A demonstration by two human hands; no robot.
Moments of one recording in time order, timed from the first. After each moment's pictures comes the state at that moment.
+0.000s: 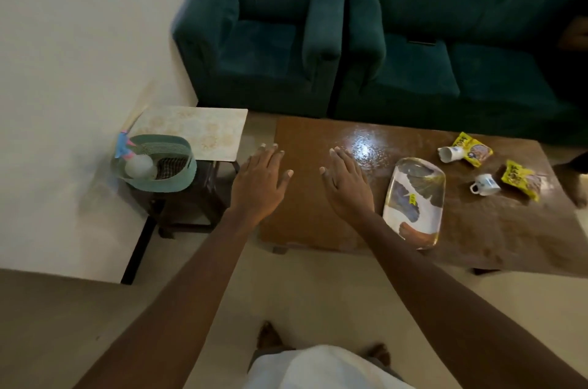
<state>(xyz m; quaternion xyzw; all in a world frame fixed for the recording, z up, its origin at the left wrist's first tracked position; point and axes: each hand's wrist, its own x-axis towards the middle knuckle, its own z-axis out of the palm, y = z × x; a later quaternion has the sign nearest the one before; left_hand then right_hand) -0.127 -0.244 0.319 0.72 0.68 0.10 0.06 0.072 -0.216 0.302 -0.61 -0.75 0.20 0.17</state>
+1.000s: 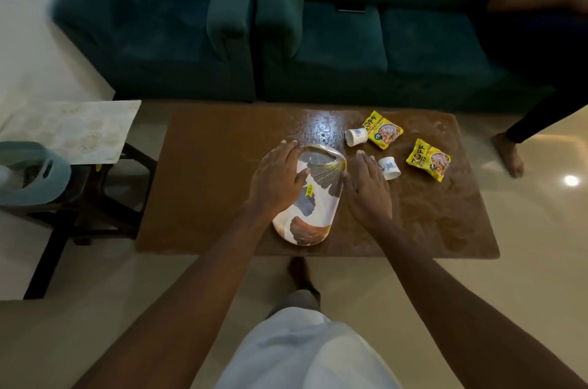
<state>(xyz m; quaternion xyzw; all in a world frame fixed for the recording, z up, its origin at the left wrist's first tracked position) 0.264 -0.135 0.280 0.76 0.63 0.10 0.13 0.469 -0.144 0.253 -0.69 -0.67 0.20 0.17</state>
